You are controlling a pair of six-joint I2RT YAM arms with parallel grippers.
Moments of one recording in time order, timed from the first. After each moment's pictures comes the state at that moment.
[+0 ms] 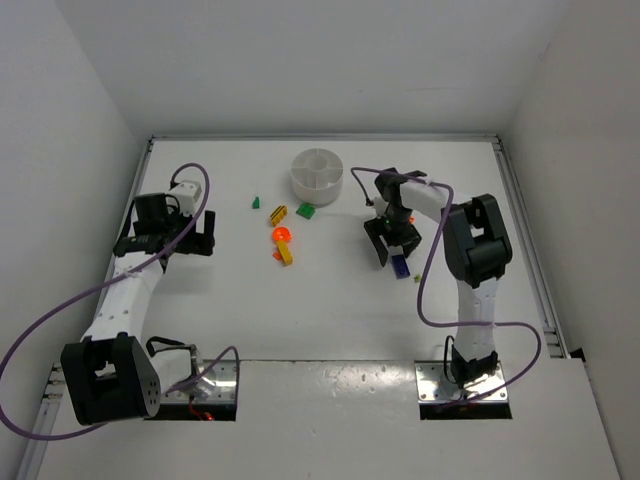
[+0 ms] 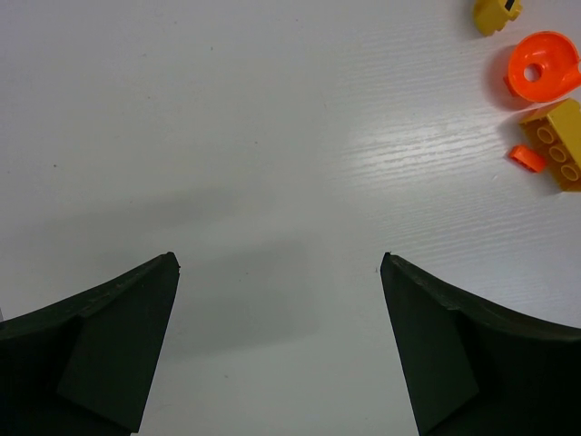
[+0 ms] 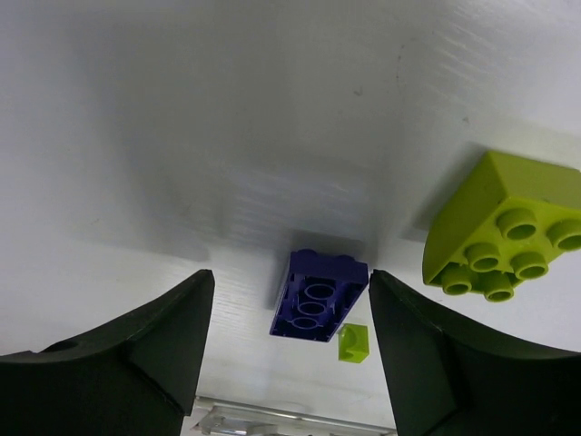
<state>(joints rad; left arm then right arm) 0.16 1.13 0.81 -0.43 0.20 0.23 0.32 2.08 1.43 -0.93 -0.05 -0.07</state>
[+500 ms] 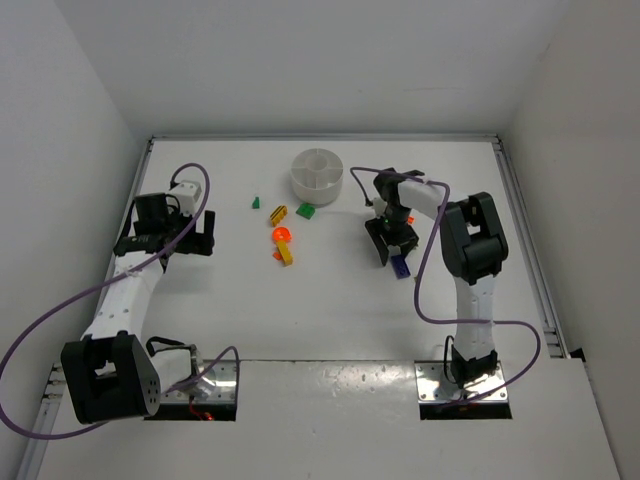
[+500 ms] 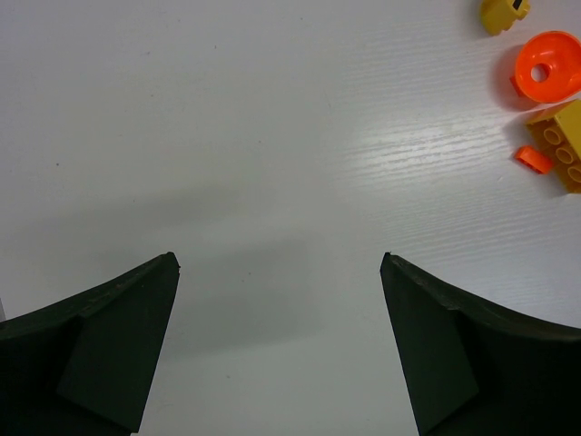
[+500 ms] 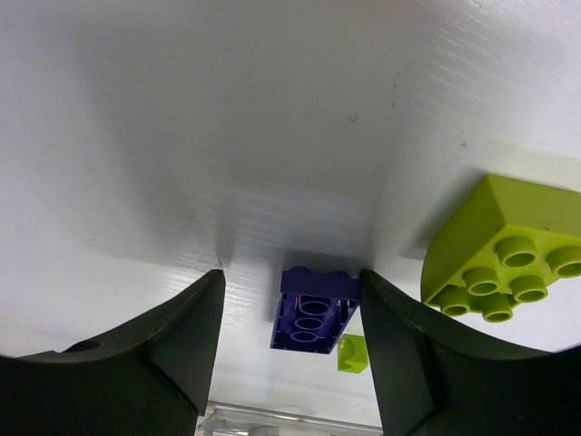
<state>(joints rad) 0.16 1.13 0.80 -0.42 0.19 0.23 0.31 2.13 1.47 -0.94 -0.05 -0.06</state>
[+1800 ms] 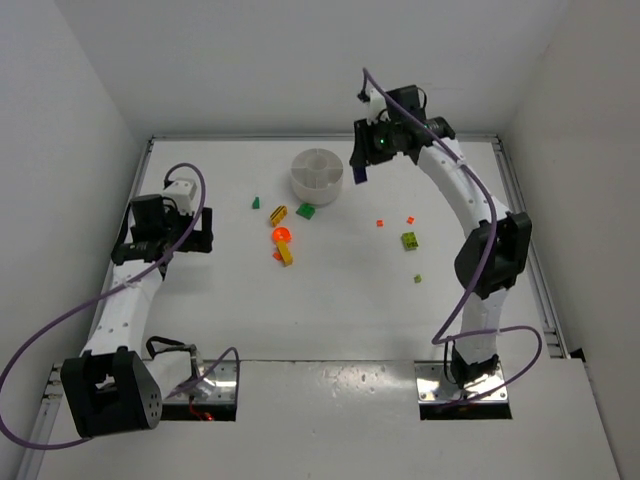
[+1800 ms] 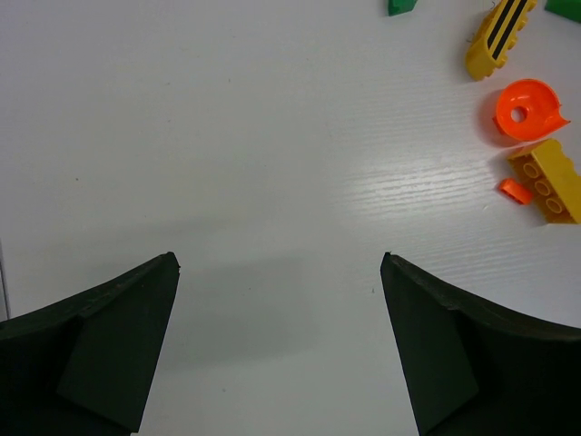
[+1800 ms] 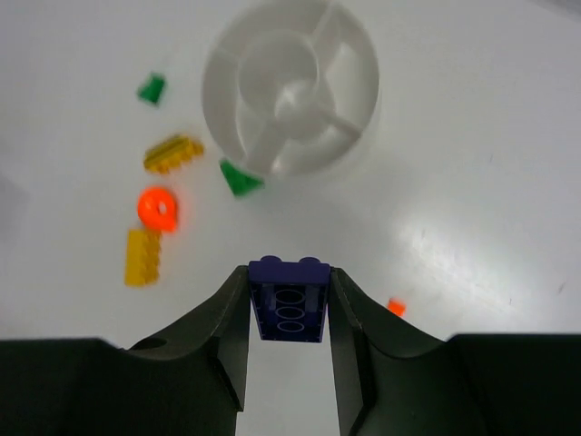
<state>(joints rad) 0.16 1.06 0.78 -0.38 0.18 0.18 0.32 1.97 1.92 -0.74 -0.28 0.02</state>
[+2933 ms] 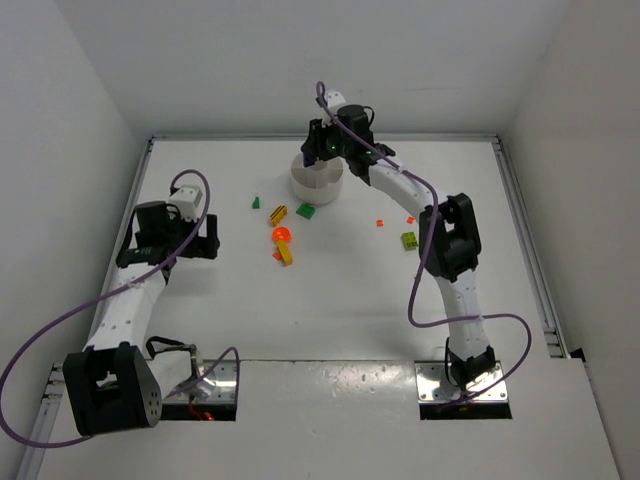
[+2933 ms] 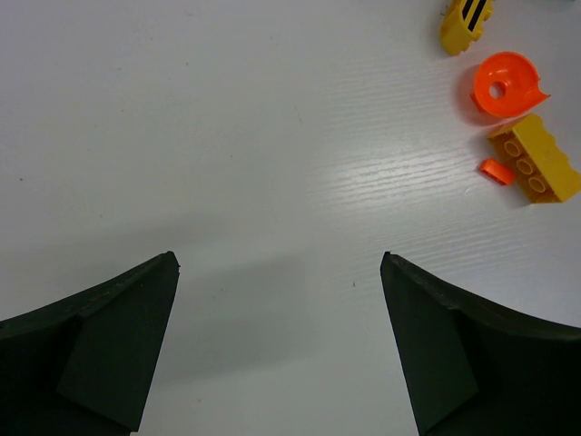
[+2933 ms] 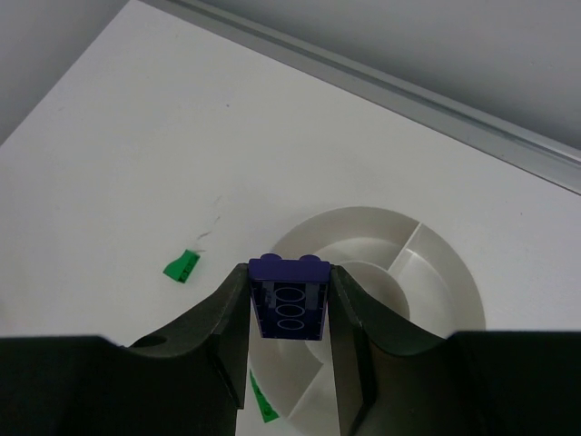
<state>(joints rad) 0.16 1.07 0.71 -0.32 0.25 0.18 0.46 2.25 1.92 -0.02 -0.21 0.14</state>
